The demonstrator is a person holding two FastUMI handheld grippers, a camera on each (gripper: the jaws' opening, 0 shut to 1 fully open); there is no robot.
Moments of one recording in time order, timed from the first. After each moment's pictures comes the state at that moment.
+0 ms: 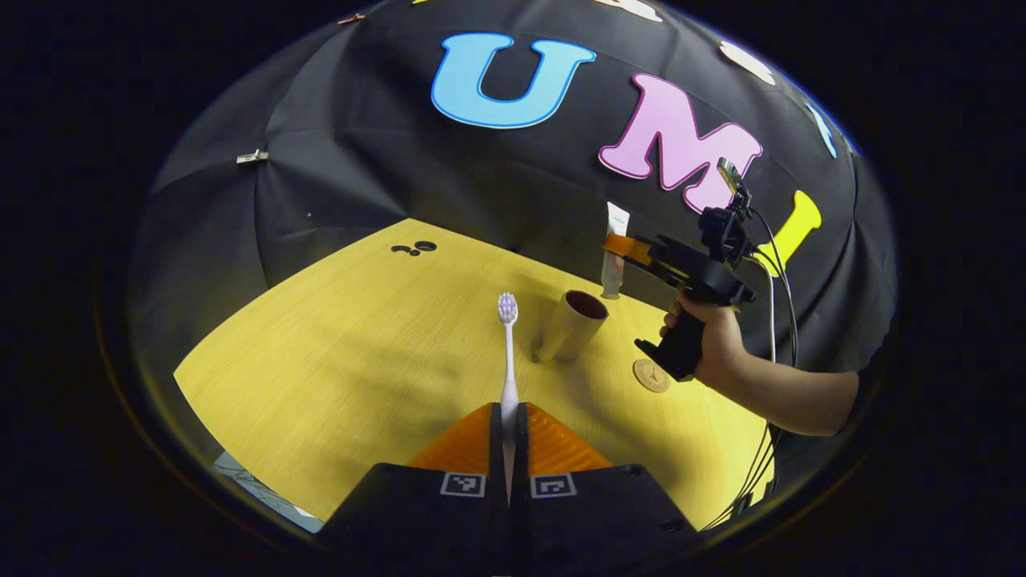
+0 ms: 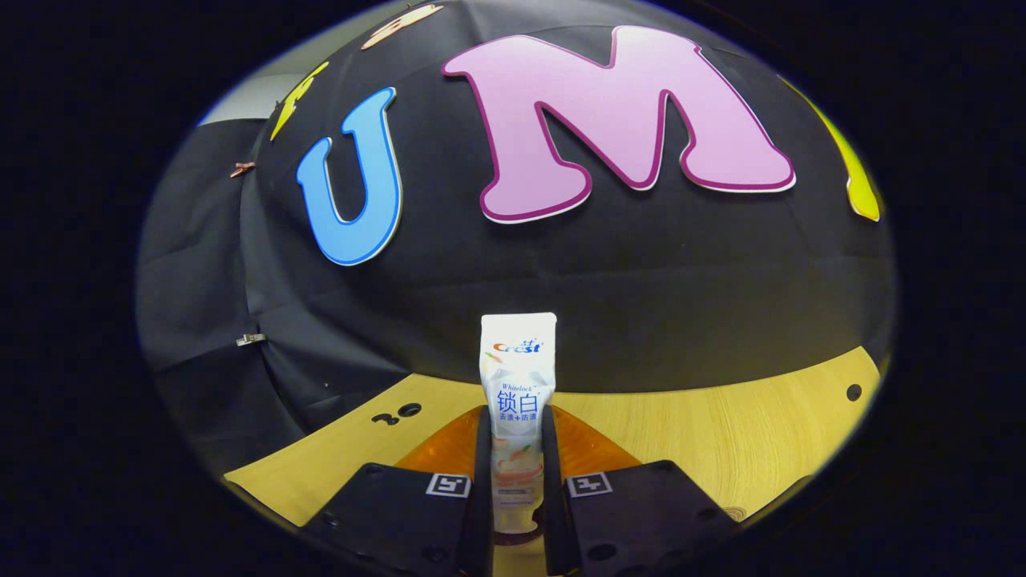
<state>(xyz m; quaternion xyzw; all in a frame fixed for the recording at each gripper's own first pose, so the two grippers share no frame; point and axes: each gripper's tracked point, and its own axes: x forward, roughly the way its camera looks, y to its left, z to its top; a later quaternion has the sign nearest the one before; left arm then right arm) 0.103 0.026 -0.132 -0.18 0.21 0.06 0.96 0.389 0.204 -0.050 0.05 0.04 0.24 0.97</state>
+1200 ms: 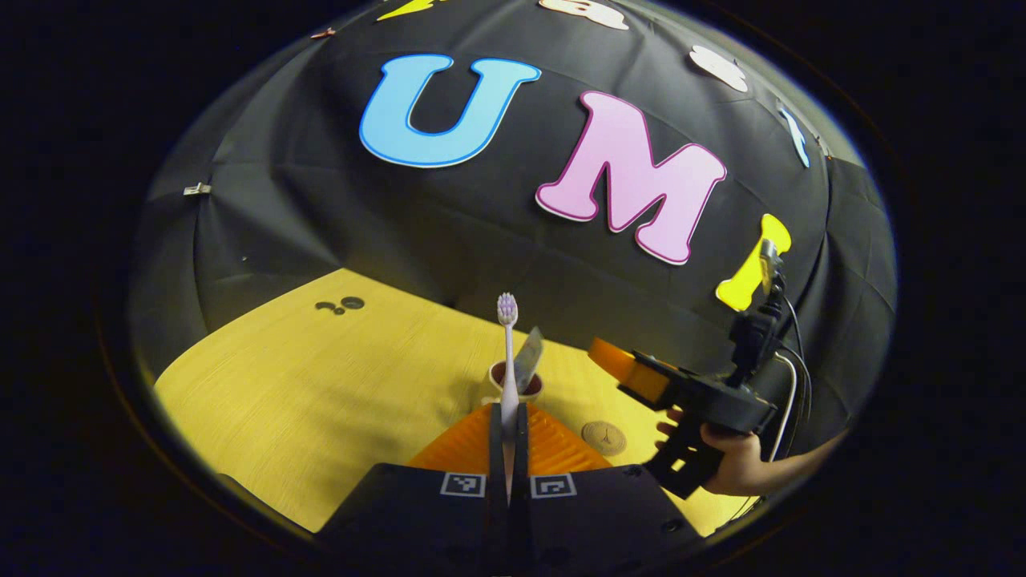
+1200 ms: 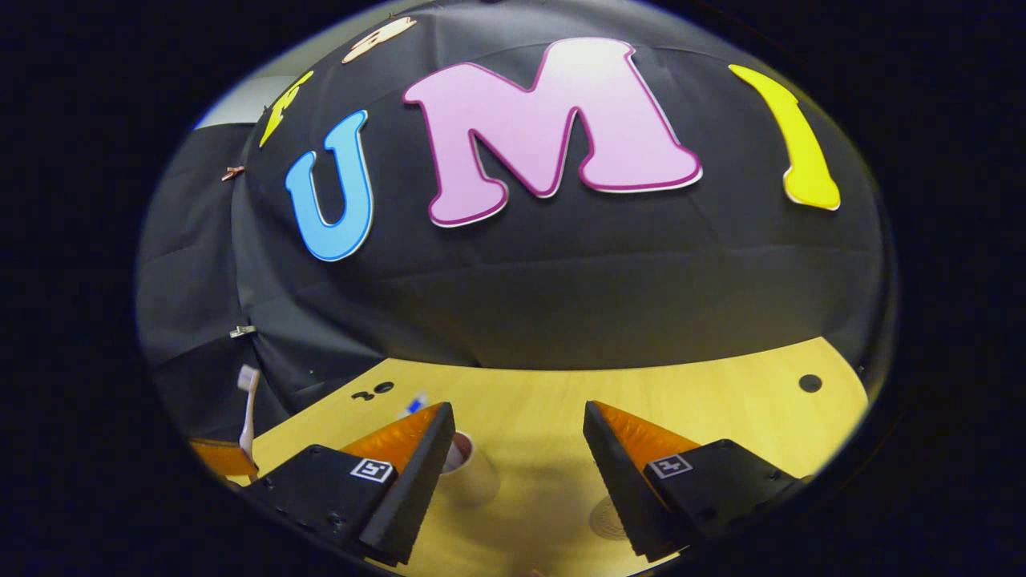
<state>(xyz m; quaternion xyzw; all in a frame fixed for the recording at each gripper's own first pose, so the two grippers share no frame) 0.221 -0.027 -0.058 -0.17 0.10 -0.02 0.98 0.339 0.082 -0.059 0.05 0.05 0.19 0.98</state>
